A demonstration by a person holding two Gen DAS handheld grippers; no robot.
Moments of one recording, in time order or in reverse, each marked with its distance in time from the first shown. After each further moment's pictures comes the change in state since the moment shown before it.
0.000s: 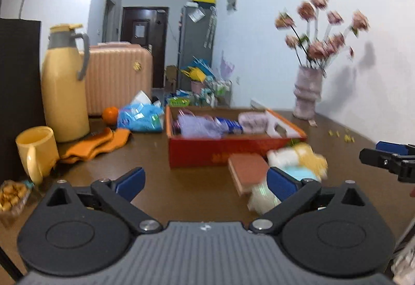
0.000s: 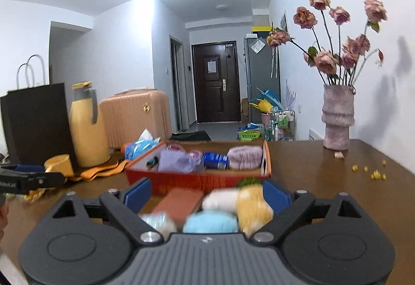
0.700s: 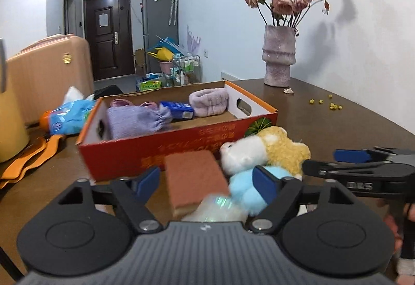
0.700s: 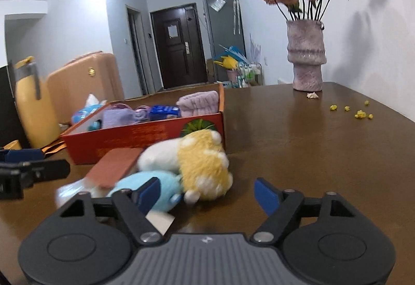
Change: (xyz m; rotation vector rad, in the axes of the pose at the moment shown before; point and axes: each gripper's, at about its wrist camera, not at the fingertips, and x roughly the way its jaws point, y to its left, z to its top) left arm 0.130 -0.094 0.019 0.132 0.104 -0.096; right arm 0.109 -0.072 -0.023 0.126 0.176 -0.156
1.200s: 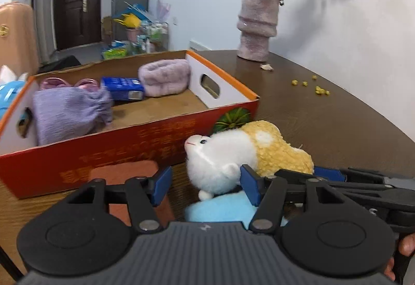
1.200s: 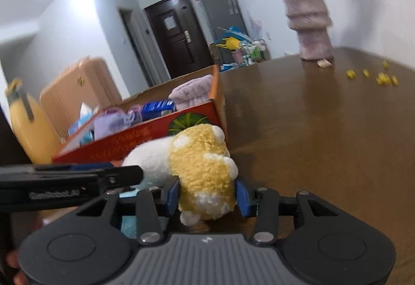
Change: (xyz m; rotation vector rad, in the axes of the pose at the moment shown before) left arm 0.105 -0.019 0.020 -0.026 0.161 -0.167; right arm 0.042 -0.038 -0.001 0.212 0.060 0.120
